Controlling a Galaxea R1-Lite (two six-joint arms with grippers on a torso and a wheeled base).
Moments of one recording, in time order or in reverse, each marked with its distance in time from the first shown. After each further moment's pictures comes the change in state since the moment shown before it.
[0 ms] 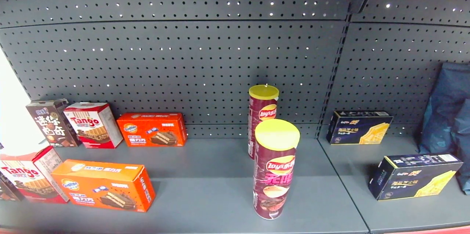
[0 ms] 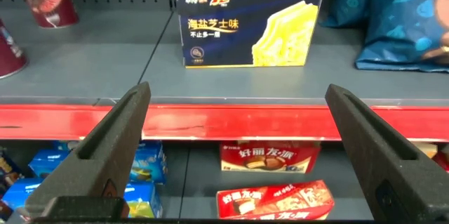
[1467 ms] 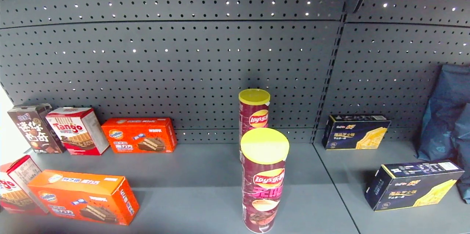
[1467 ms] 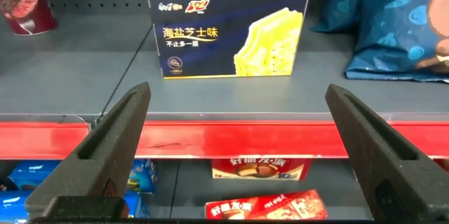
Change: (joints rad) left arm -0.001 0.000 0.000 0.000 0.004 -0.045; right arm 0.000 0.000 0.000 0.000 0.000 0.000
